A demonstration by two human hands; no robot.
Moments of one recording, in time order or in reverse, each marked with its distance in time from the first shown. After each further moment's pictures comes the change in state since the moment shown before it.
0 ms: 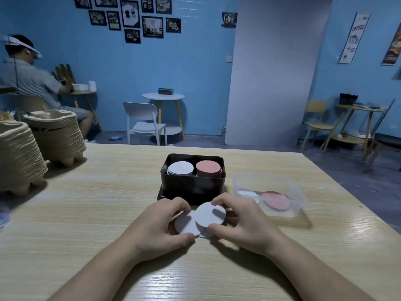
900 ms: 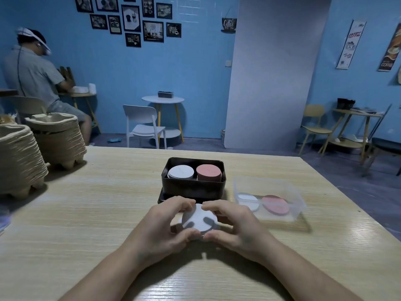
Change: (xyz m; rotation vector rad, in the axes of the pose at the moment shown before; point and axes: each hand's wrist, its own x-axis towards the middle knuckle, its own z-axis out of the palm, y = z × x) left_hand 0.000 0.010 0.002 -0.184 0.208 0.177; right_hand 0.001 -0.002 0.011 0.132 -0.022 -0.117
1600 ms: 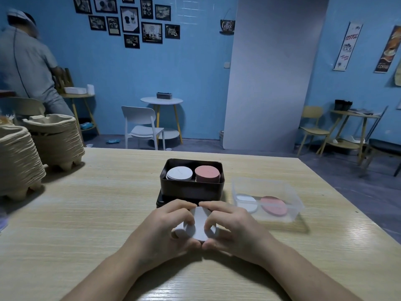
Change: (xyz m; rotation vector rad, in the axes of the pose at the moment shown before) left_hand -0.001 -0.011 0.008 0.095 -0.013 0.140; right_hand 0.002 0.003 -0.003 -0.232 -0.028 -0.231
